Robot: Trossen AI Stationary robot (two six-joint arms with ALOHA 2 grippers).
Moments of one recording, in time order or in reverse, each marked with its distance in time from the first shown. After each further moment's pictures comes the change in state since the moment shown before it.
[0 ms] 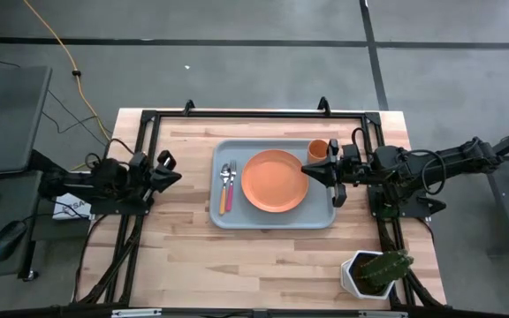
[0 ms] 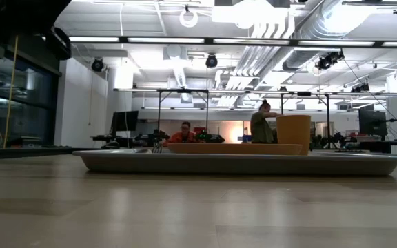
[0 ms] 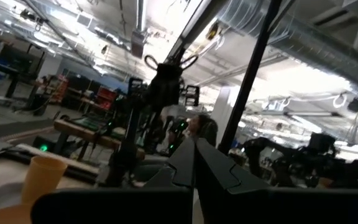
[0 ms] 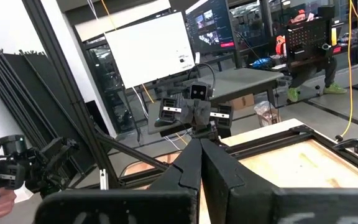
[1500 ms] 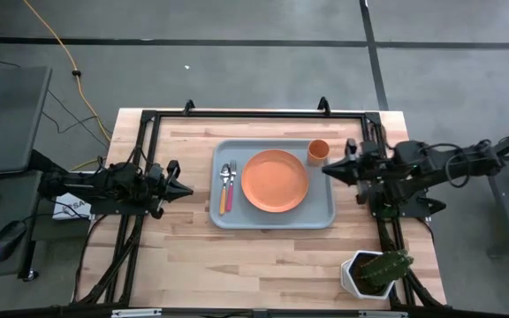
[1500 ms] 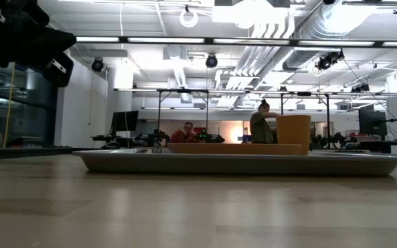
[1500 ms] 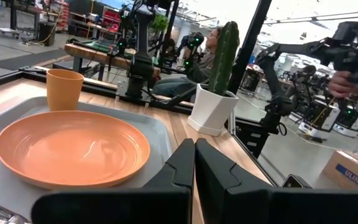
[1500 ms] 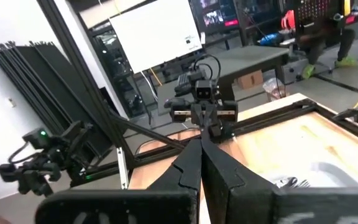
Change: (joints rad) left arm 0.000 0.007 0.000 -0.370 0.090 0.119; right arm 0.000 -0.196 0.000 -0.280 -0.050 0.085
